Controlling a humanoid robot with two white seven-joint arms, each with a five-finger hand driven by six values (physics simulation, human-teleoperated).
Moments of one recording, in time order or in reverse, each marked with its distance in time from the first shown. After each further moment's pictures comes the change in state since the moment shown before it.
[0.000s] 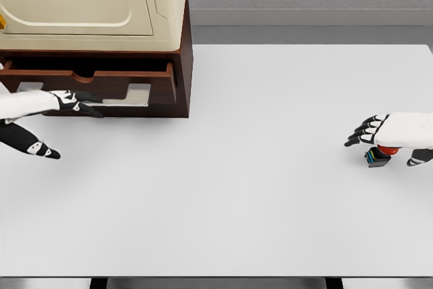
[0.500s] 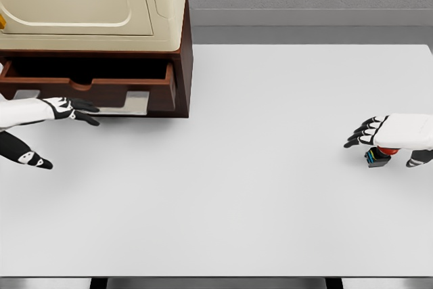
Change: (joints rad) left arm -0.001 0.048 -0.029 0.001 0.039 -0.082 -0.019; right arm 0.000 0.003 0.006 0.004 0.001 0.000 0.000
